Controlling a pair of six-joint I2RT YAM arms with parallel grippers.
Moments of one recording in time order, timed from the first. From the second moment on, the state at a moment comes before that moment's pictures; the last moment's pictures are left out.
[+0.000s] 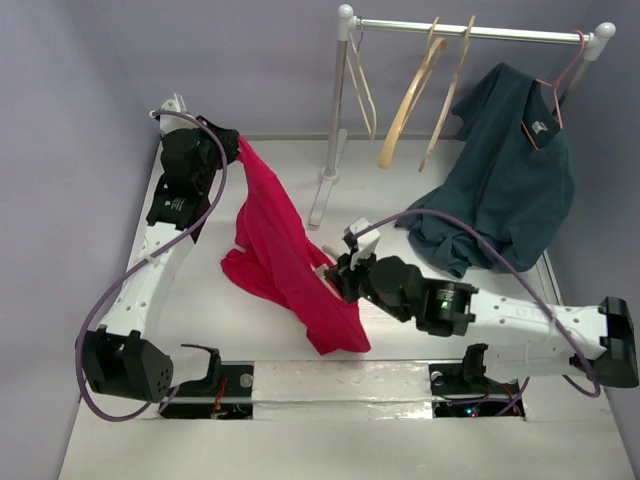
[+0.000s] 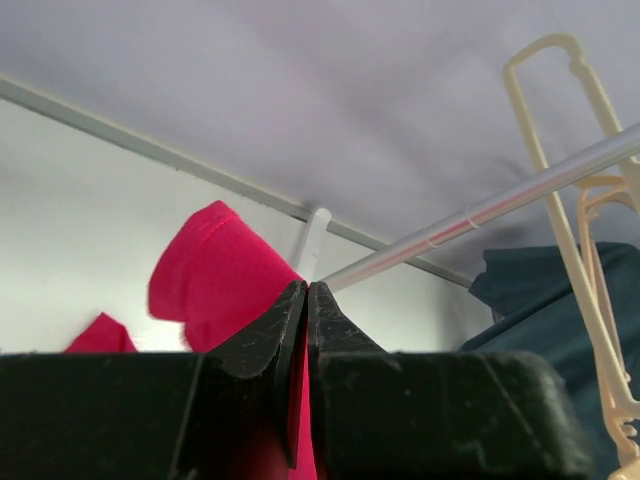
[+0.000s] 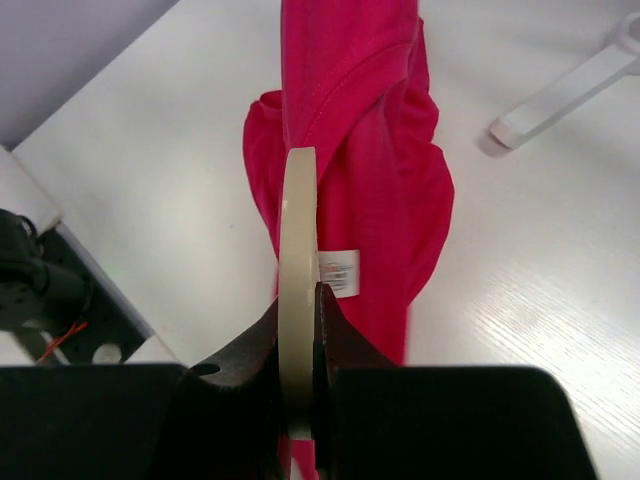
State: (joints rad) left arm -0.18 1.25 1.23 -0.05 -0.08 -0.67; right arm 1.27 1.12 0.84 -0.01 0.46 0.34
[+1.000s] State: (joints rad) left arm -0.16 0.83 1.13 -0.03 -0.03 -0.69; right arm 1.27 1.03 1.32 -0.57 0.58 0.26
